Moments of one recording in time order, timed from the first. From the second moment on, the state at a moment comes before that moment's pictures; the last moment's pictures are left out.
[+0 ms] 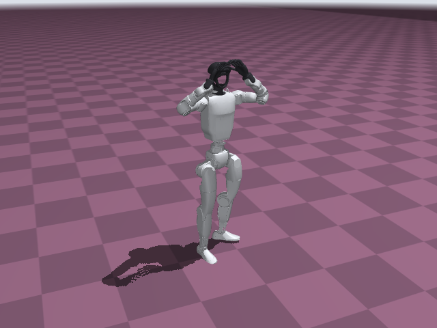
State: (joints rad) left arm -1.56 0.68 -0.62 0.01 -0.01 -0.43 0.36; right arm -0.98 -1.37 0.16 -0.28 -0.19 -0.27 -0.46; waist -0.11 -0.05 -0.03; left_leg 0.20 0.13 0.65 0.00 -0.15 -0.22; right_leg 0.05 -0.02 -0.14 0.02 -0.01 0.26
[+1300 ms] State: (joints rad) left arm -0.05 0.47 -0.24 0.50 -0.57 -0.26 0.17; right arm -0.19 -0.61 0.42 0.33 0.07 -0.14 -0.24; waist 0.10 -0.07 0.15; left_leg -0.03 0.16 0.77 -0.04 -0.01 -0.21; right_leg 0.04 -0.23 -0.36 0.04 -0.07 0.26
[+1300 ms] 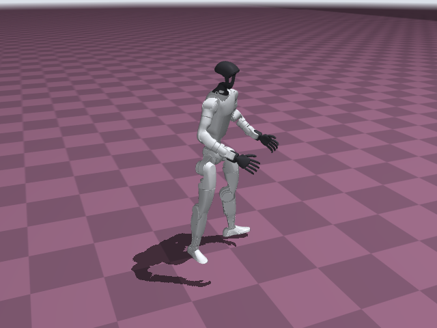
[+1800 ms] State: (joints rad) left arm 0.37 0.30 -0.13 0.96 -0.66 -0.15 0.22; right arm 0.17 -0.37 0.41 0.95 0.10 0.03 -0.14; waist 0.05 -0.02 0.18; left_leg 0.05 0.03 0.33 -0.05 -0.08 -0.23; right_leg -0.24 -0.25 -0.20 0.88 -0.02 0.11
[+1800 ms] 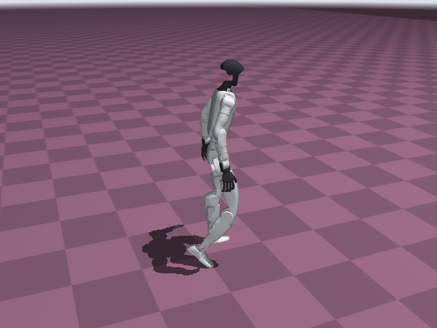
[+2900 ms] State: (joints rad) left arm -1.42 0.52 -0.54 -0.11 -0.15 -0.45 0.28; right arm -0.46 -1.31 -0.26 -0.50 -0.32 -0.24 -0.44; waist -0.18 -0.02 0.03; left_leg 0.13 0.11 0.52 -0.04 -0.04 -0.22; right_leg 0.03 0.01 -0.11 0.02 0.04 0.26
